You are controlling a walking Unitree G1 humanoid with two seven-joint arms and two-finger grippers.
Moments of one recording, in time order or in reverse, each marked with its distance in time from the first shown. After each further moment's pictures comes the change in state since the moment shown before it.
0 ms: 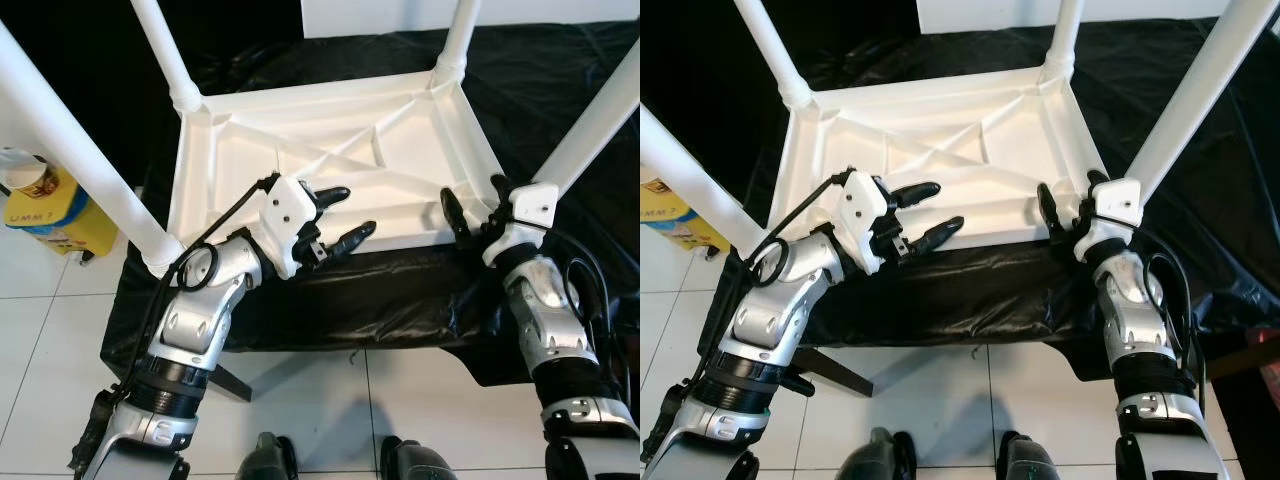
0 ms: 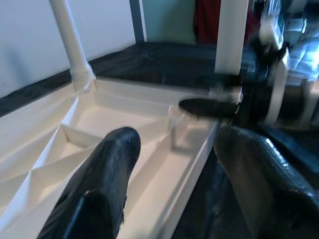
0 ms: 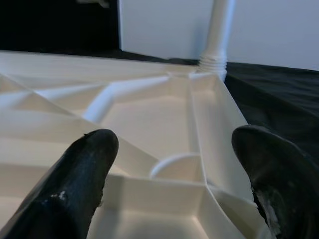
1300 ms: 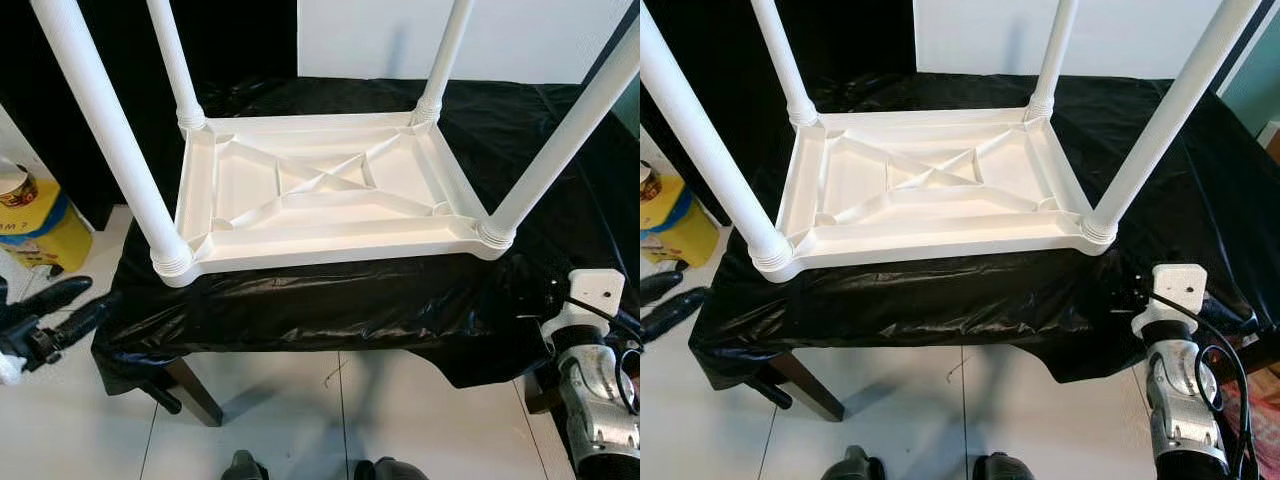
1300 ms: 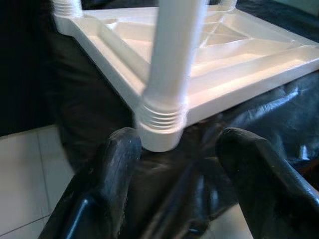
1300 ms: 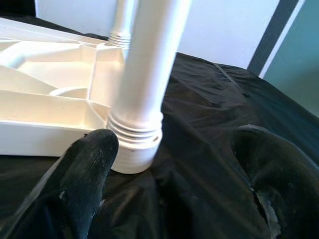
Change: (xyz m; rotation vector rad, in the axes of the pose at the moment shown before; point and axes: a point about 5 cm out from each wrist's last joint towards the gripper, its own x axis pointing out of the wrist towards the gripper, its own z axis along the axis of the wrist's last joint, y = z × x) left arm -0.249 0.061 -0.001 -0.205 0.421 0.413; right arm -0.092 -0.047 -0.031 -0.095 0.167 -0.216
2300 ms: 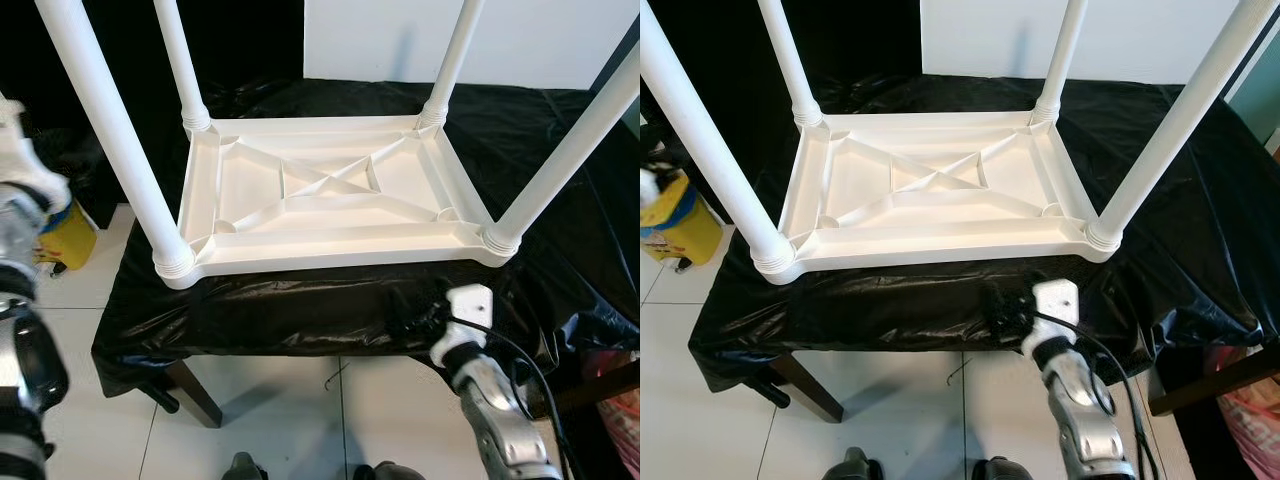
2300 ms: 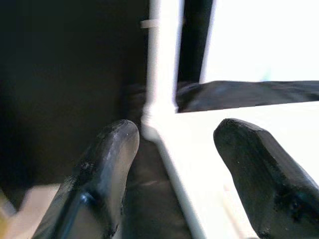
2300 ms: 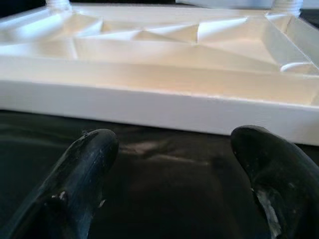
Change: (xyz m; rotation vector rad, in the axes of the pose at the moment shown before) left arm 0.132 0.075 0.095 0.017 -0.306 0.397; right arm -0.018 0.126 0.006 0.235 0.113 0.386
